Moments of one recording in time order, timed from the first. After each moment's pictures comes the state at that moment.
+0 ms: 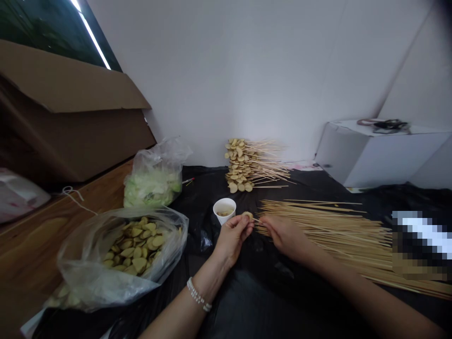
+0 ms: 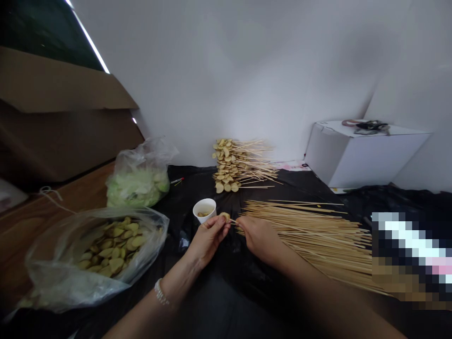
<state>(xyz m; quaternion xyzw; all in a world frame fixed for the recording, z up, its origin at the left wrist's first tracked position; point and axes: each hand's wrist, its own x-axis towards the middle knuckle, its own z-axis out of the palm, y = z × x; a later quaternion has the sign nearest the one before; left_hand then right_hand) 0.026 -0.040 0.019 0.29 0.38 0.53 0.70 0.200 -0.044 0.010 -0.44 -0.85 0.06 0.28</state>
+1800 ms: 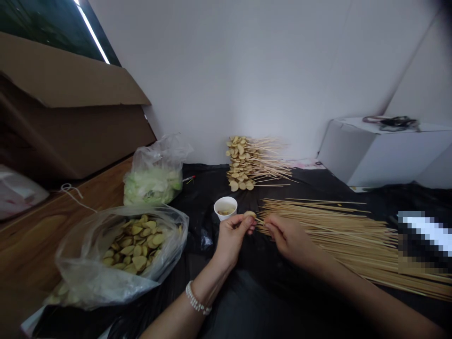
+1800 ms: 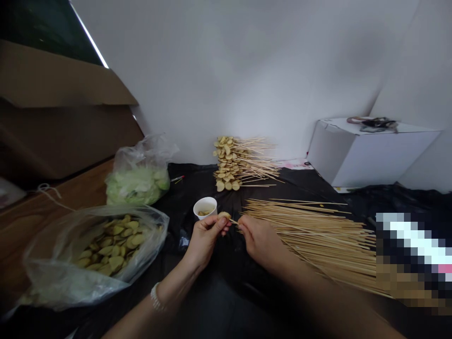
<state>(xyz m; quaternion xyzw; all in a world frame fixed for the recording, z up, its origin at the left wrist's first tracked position) 0.027 -0.047 0.024 0.46 0.40 0.55 0.58 0.193 -0.060 0.021 -0.44 -0.82 0.11 0.35</state>
